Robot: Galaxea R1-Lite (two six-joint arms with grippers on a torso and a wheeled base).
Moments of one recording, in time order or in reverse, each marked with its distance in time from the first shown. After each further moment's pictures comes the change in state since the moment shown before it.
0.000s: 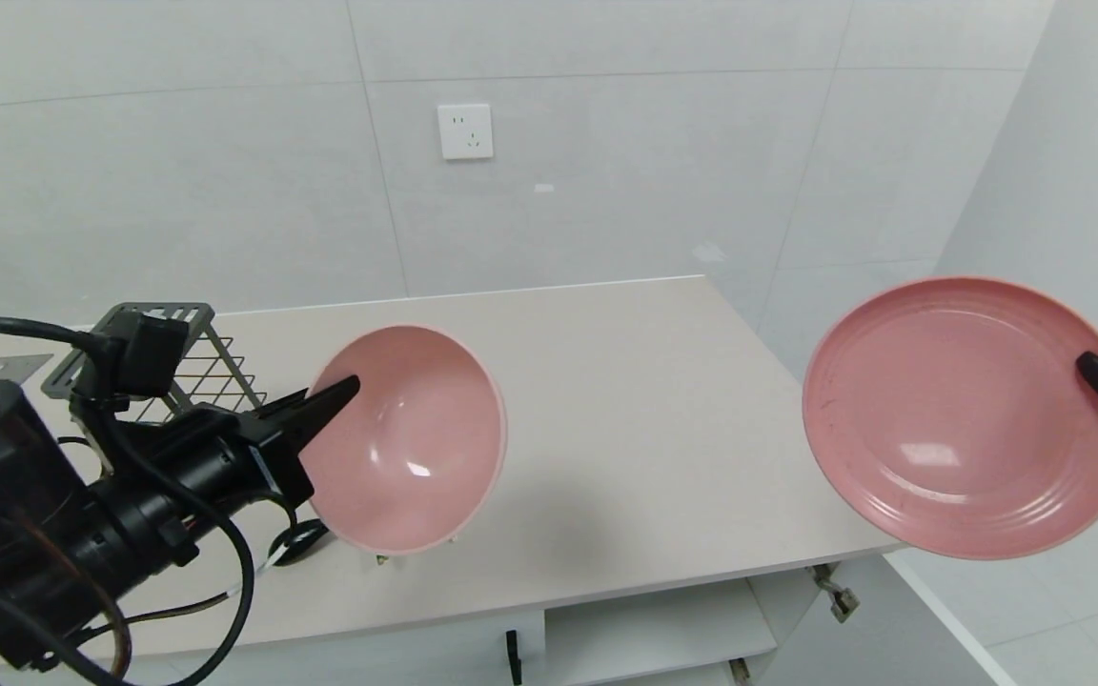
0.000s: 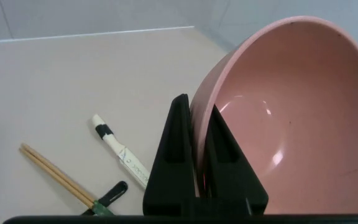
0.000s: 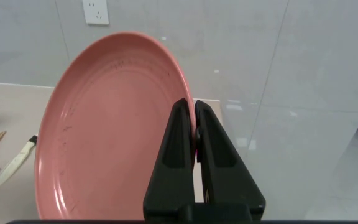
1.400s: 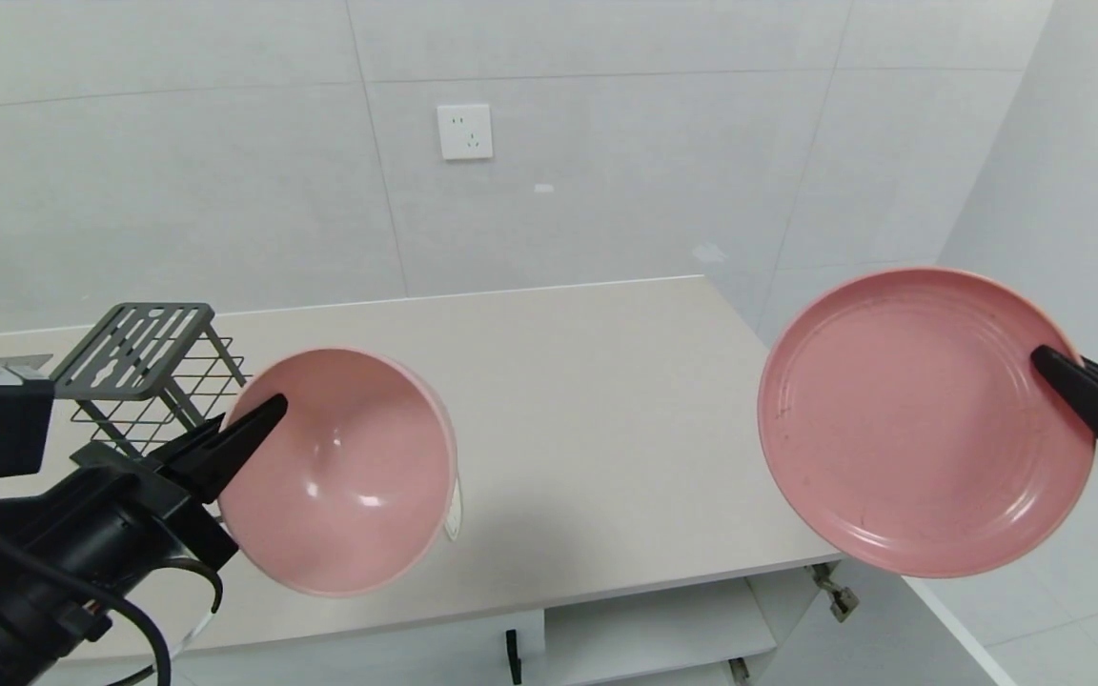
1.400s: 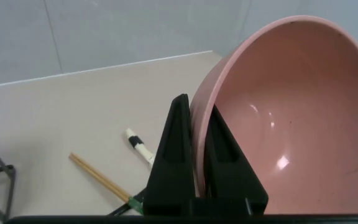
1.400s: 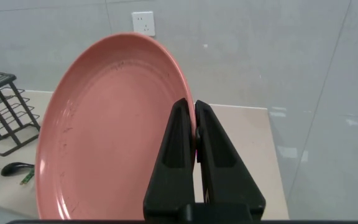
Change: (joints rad) left arm 0.012 -0.110 0.209 -0.208 0.072 0.139; right arm 0.158 0.035 -0.011 -0.063 0.003 0.073
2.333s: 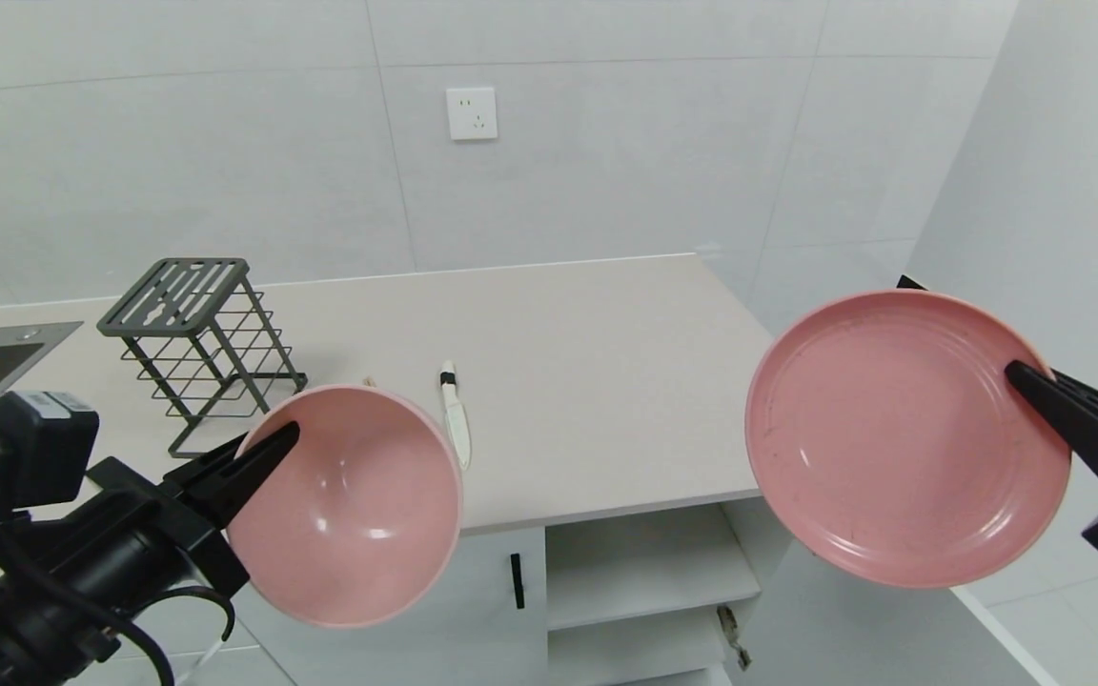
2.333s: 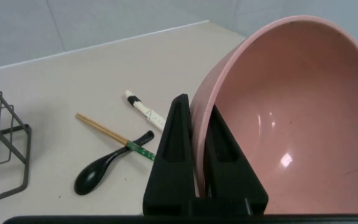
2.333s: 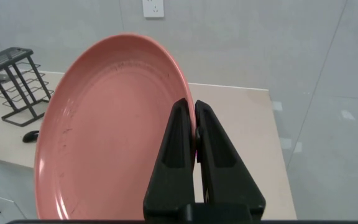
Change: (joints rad) left arm -0.018 0.021 0.034 0.011 0.000 0.093; right arm 0.003 0.038 0.012 0.001 0.000 -0.016
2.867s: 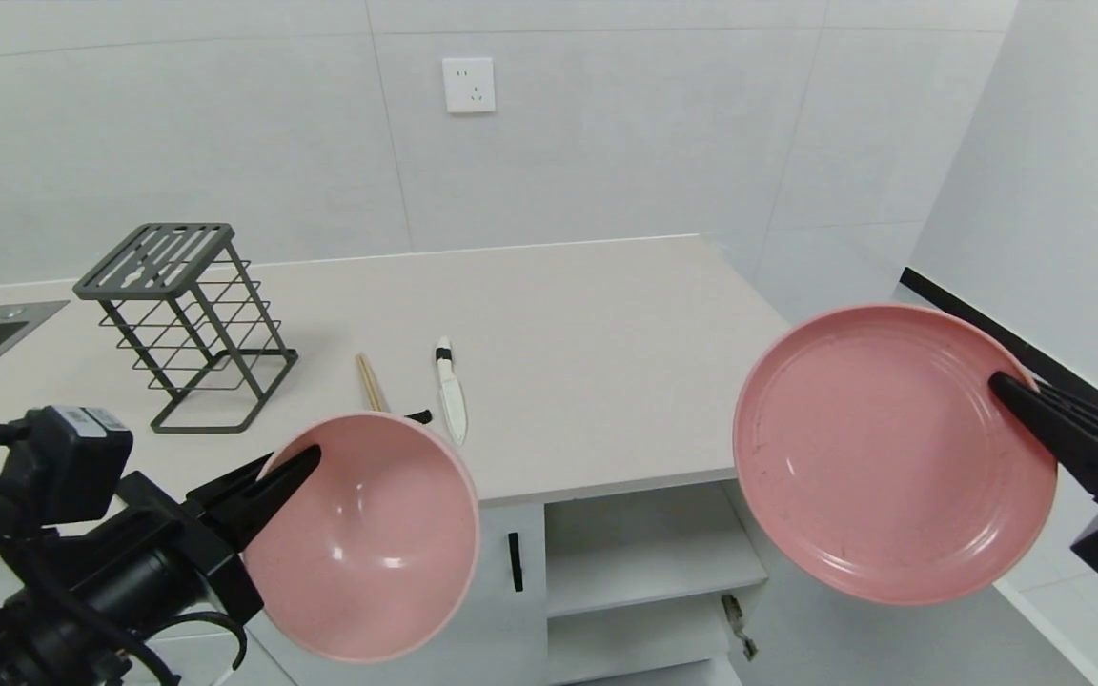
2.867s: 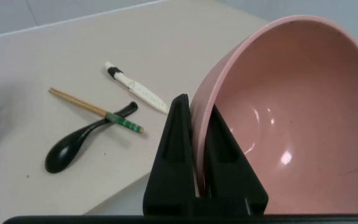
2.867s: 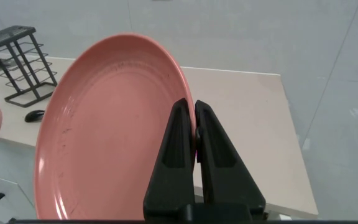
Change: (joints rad) left arm -0.046 -0.003 0.000 0.063 -0.002 0.027; right arm 0.034 0.007 0.012 -0.003 0.000 -0.004
